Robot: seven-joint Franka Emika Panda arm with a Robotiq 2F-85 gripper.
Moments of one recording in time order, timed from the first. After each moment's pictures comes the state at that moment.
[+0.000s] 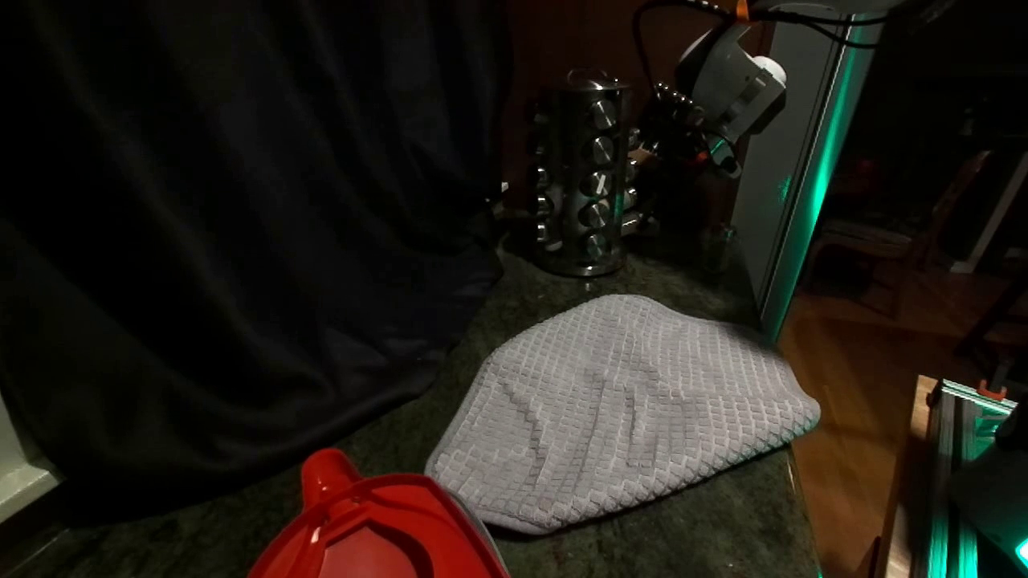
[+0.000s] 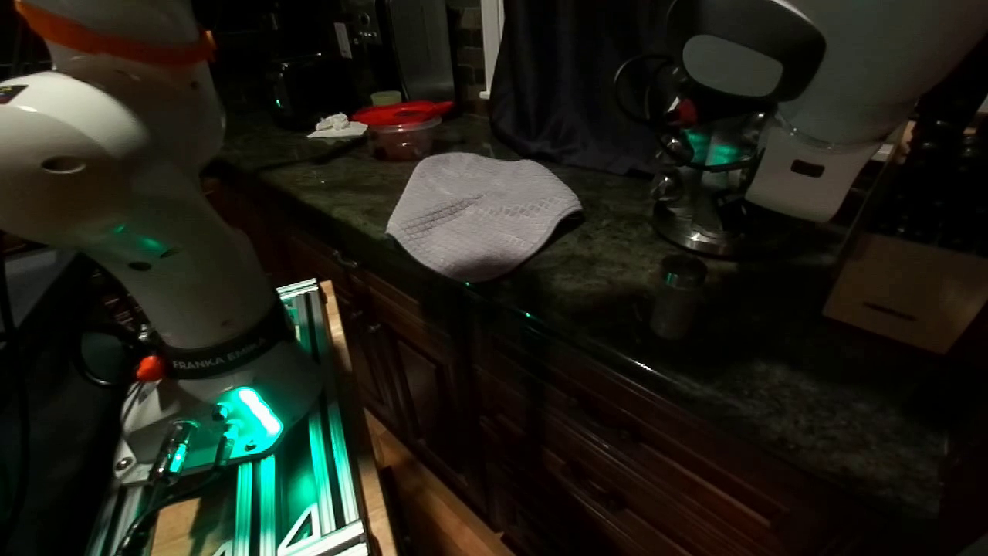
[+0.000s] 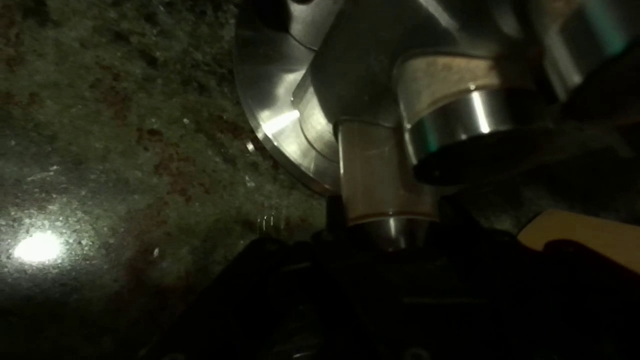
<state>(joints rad) -0.20 0.28 -0.25 -2.05 1.00 2.32 0.68</state>
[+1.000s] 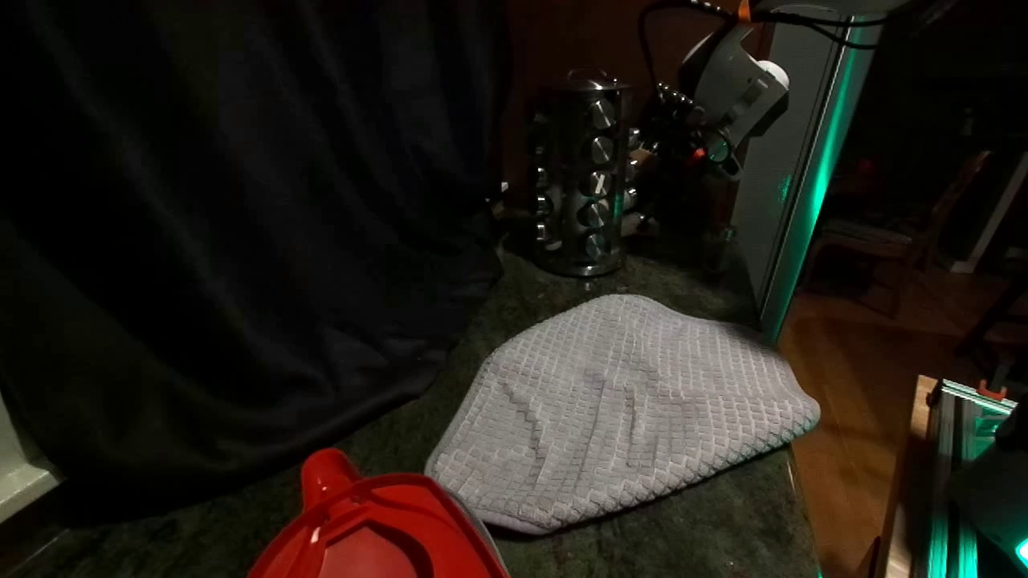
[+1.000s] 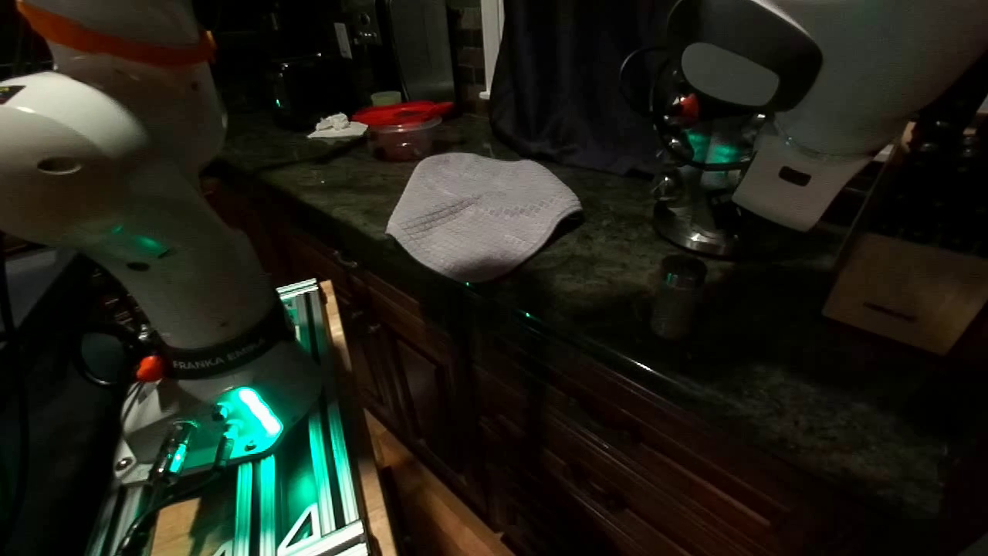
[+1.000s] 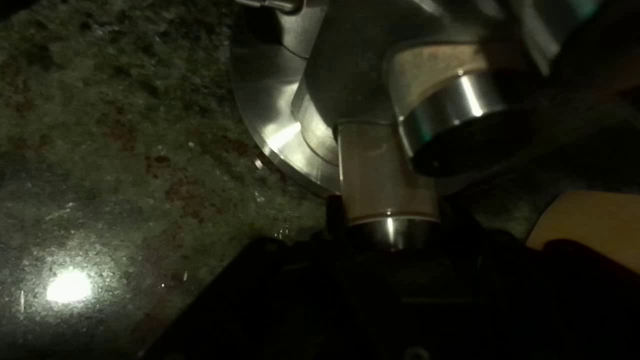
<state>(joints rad) -0.21 0.28 -0.25 -2.06 1.03 2.30 0.77</state>
